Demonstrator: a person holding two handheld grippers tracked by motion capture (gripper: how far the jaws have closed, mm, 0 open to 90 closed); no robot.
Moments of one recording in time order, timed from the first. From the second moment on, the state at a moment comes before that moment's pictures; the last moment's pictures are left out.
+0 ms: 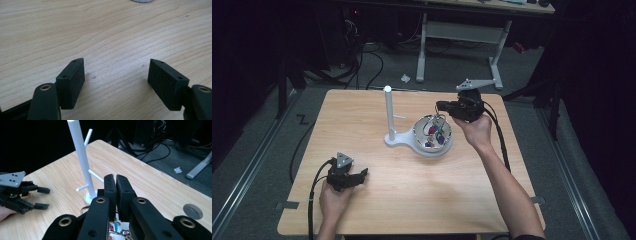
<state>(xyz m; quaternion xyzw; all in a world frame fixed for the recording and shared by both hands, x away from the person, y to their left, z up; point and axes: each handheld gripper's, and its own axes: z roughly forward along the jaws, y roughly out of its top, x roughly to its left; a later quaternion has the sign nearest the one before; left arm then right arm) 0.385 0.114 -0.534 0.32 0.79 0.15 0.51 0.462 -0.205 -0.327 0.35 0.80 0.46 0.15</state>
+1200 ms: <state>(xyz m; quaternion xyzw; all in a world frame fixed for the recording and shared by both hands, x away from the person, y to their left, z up) 0.385 0.113 -0.535 0.32 0.79 0.15 0.51 0.469 -0.206 -0.384 0.38 0.81 0.42 0.14</state>
